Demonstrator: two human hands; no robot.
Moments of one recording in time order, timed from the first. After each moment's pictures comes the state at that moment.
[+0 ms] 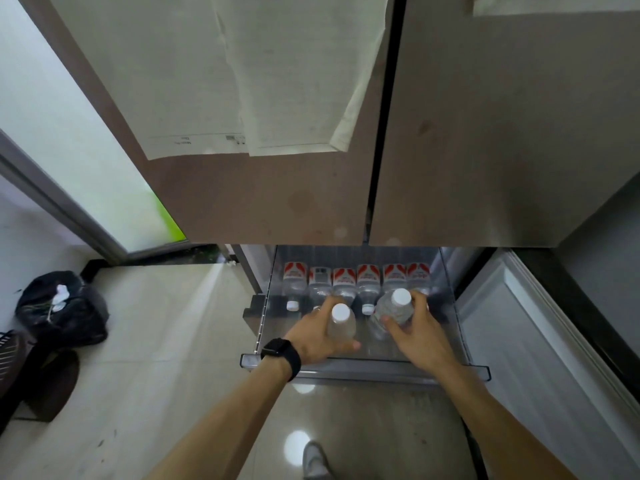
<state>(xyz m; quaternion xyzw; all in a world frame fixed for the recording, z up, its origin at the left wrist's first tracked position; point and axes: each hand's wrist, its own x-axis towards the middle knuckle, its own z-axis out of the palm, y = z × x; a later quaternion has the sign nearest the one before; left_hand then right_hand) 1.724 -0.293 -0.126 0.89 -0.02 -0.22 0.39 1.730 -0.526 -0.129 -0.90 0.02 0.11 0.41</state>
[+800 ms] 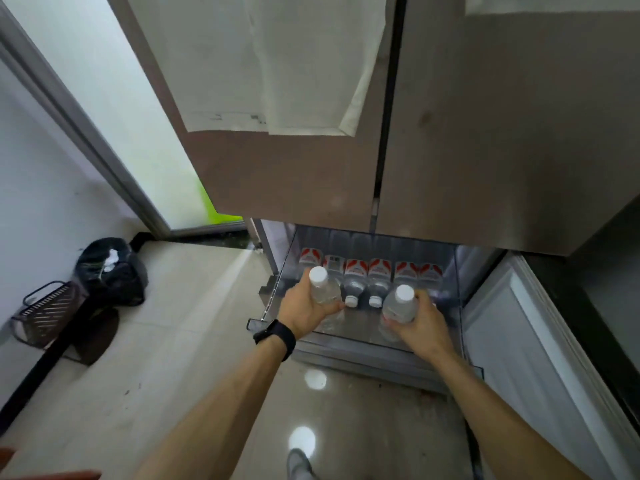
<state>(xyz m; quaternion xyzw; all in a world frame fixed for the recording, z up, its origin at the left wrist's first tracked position) 1.697 -0.301 -0.097 0.89 0.15 -0.04 0.44 1.740 -0.547 -0.146 -0.90 0.00 0.12 0.42</state>
